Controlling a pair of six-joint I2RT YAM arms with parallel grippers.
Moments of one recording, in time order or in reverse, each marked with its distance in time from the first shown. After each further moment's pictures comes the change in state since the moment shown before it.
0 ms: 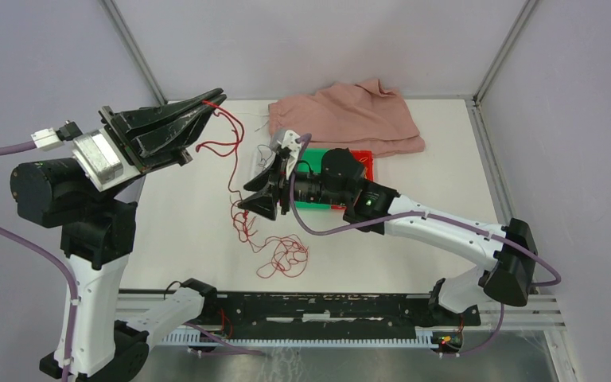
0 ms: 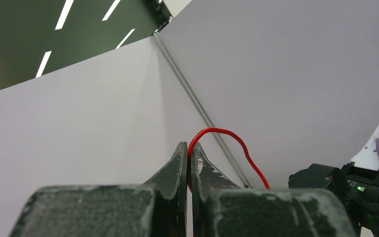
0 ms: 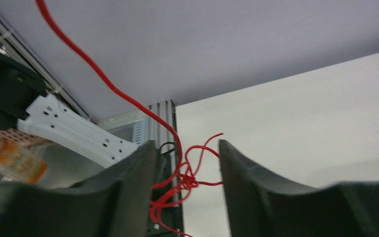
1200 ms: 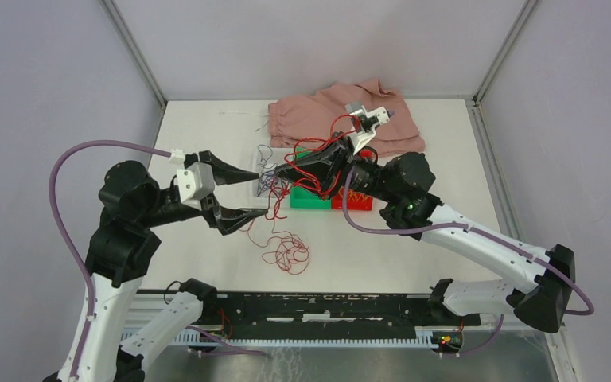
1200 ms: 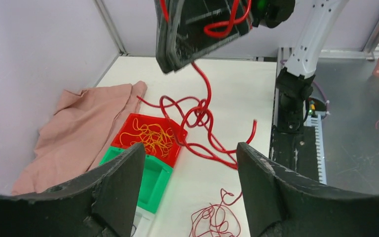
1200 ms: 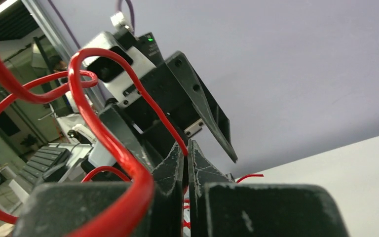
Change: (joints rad) left arm 0.000 -0.206 -0.373 -0.651 0.182 0.137; right arm -0.134 -0.245 -0.180 0.367 -0.057 0.429
